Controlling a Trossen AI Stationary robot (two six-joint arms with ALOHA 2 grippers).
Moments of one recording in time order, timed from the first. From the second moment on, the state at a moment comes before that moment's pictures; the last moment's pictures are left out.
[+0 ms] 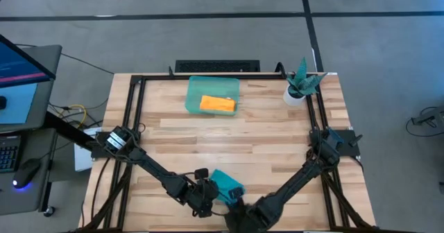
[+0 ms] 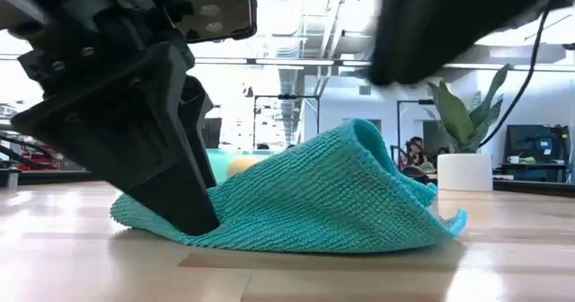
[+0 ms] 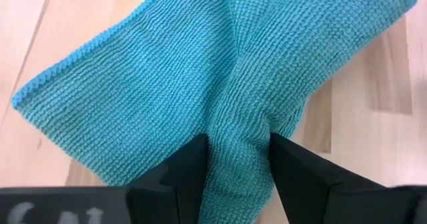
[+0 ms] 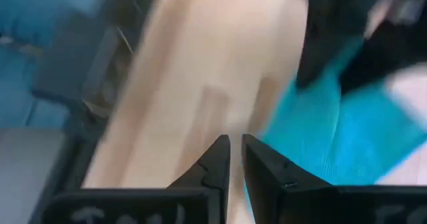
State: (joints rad) left arm -0.60 2.05 1.25 -0.33 -0.38 -0.66; right arm 0.73 2.25 1.84 -0.79 0.35 0.24
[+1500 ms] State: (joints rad) left arm -0.65 2.03 1.25 -0.34 -0.58 -0.66; right arm 0.63 2.31 1.72 -0.82 0.51 0.55
